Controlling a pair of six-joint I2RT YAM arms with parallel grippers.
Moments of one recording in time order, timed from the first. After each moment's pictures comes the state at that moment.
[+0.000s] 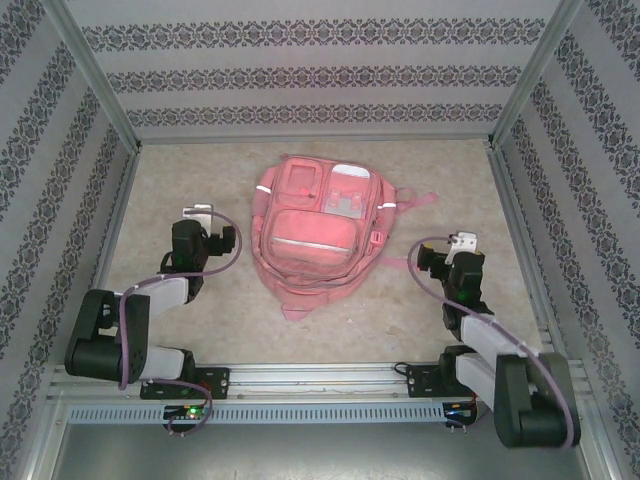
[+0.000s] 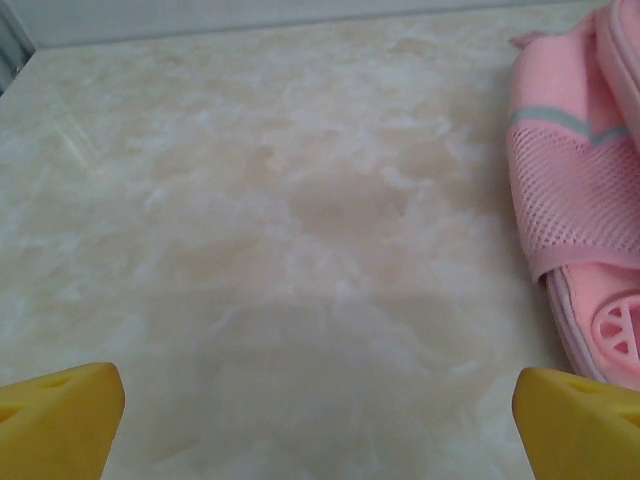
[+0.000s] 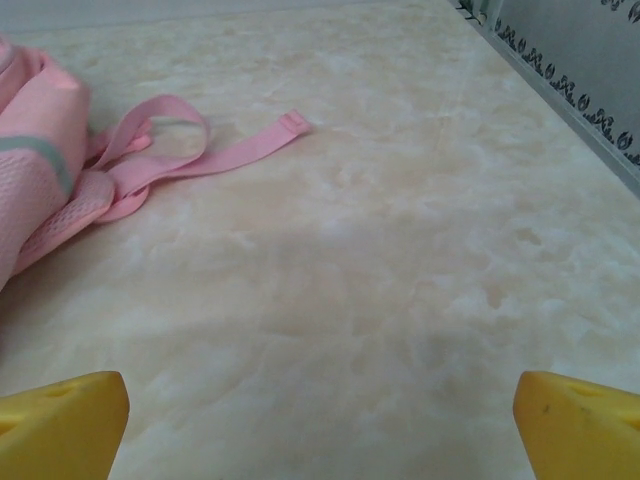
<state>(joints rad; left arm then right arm) -0.06 1.38 0.43 0.51 -0.12 0.02 -0.03 1.06 0.15 0.50 0.11 0.11</state>
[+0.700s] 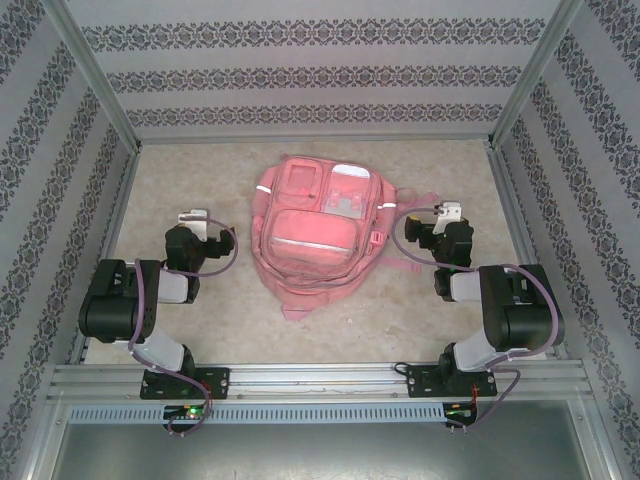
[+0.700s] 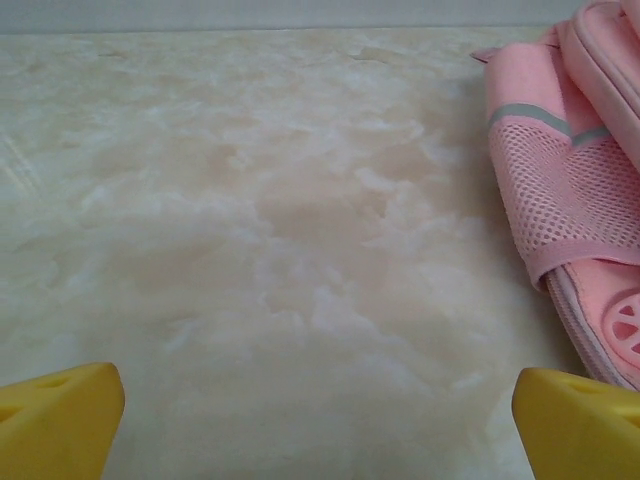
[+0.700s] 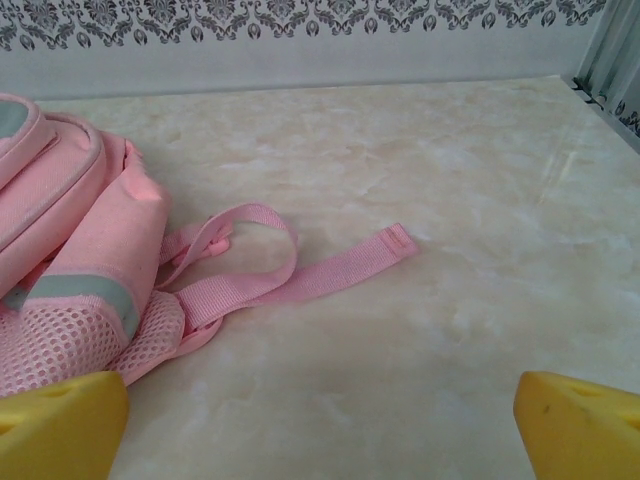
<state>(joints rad) 0.05 1.60 0.37 0.85 0.09 0.00 0.00 1.53 0.36 0.85 -0.01 0.06</state>
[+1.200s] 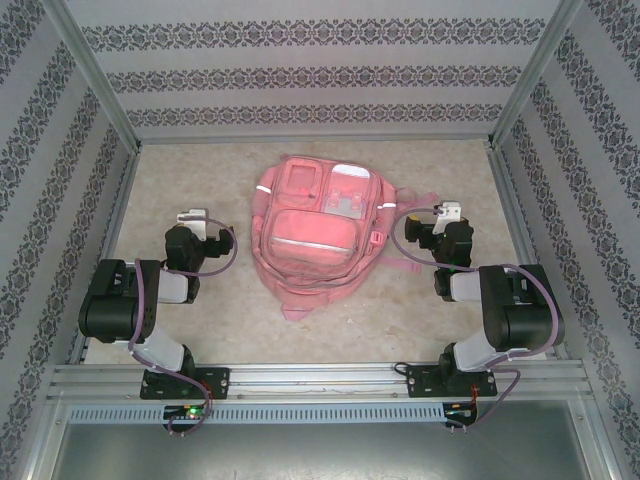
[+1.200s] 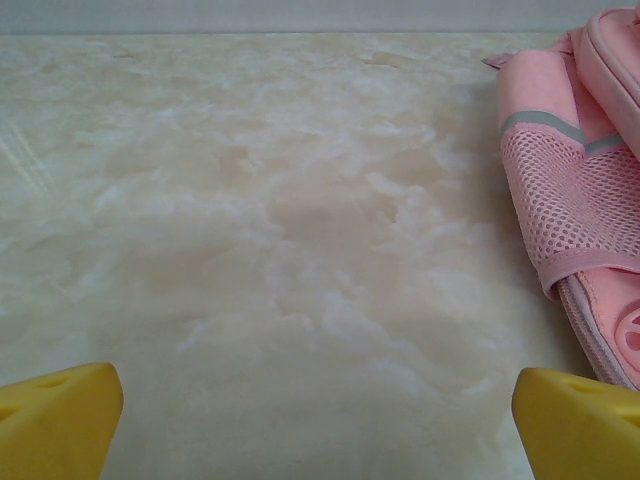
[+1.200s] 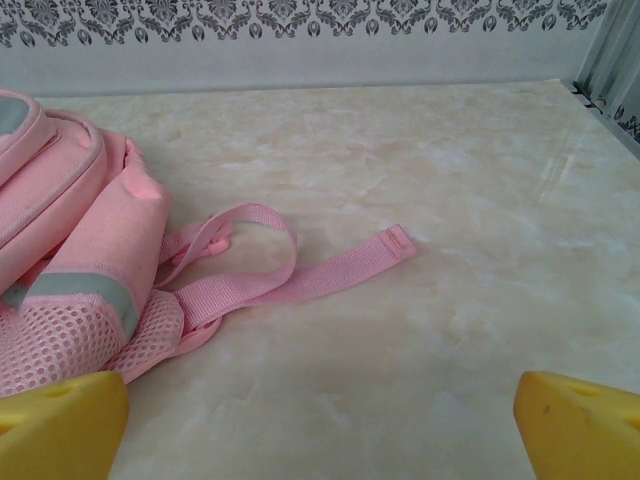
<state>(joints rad) 0.05 1.60 0.37 0.85 0.08 -0.01 0.00 1.53 0.36 0.85 -0.01 0.05</state>
